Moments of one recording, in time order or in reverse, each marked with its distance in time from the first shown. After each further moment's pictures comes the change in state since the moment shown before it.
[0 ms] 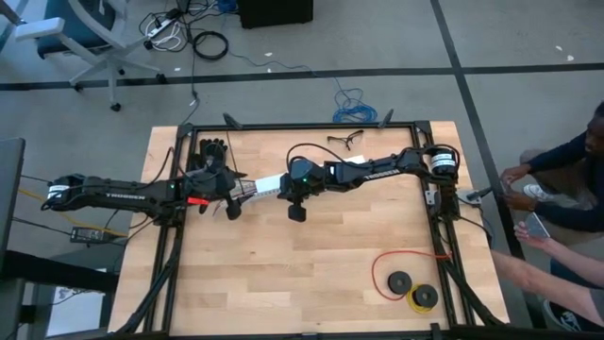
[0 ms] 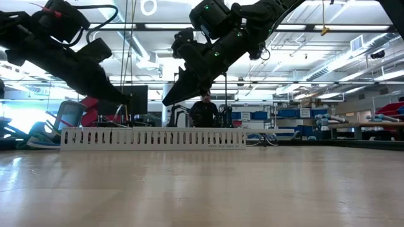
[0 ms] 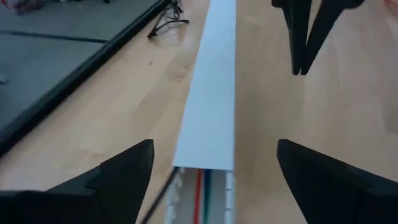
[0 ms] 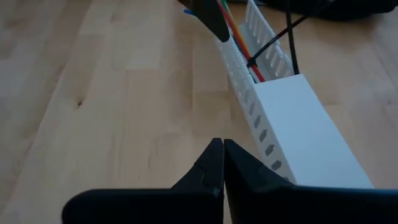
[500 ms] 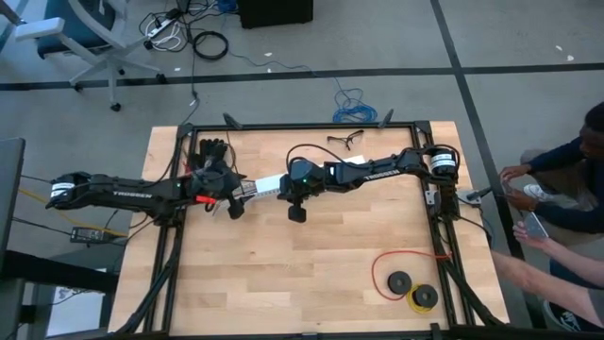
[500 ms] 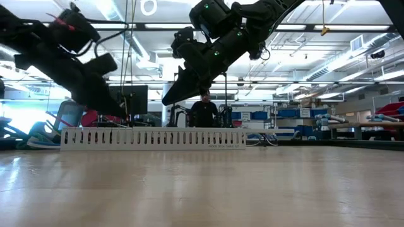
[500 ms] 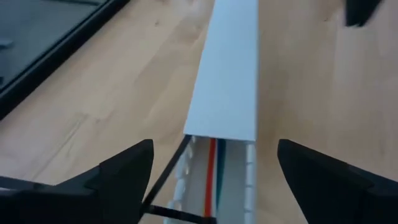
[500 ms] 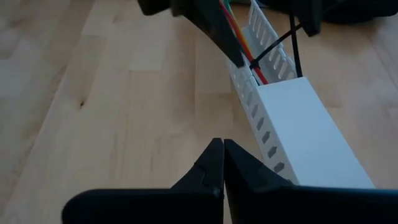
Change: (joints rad) left arm 0.050 0.123 0.014 -0.019 0.014 -0.036; right arm 0.001 0.000 0.000 0.004 0.000 -0.007
